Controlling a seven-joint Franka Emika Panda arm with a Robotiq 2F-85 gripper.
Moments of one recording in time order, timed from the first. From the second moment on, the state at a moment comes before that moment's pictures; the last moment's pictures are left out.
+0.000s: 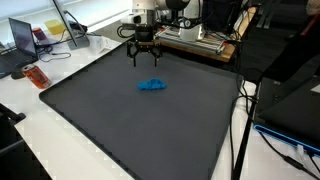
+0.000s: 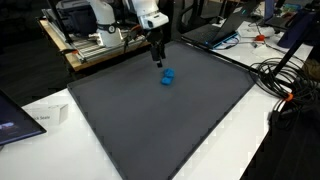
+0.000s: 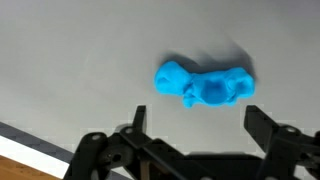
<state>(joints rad) -0.28 0.16 0.34 -2.56 0.37 3.04 -0.99</state>
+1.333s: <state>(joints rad) -0.09 0.20 0.19 -2.35 0.05 2.67 -0.99</state>
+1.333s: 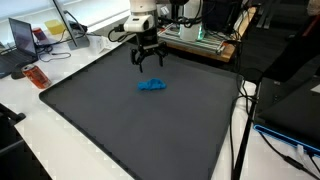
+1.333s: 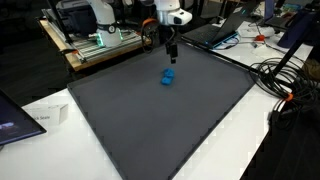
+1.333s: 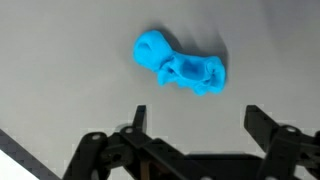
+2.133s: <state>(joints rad) -0.02 0.33 0.15 -2.29 -0.23 2.64 -1.03</state>
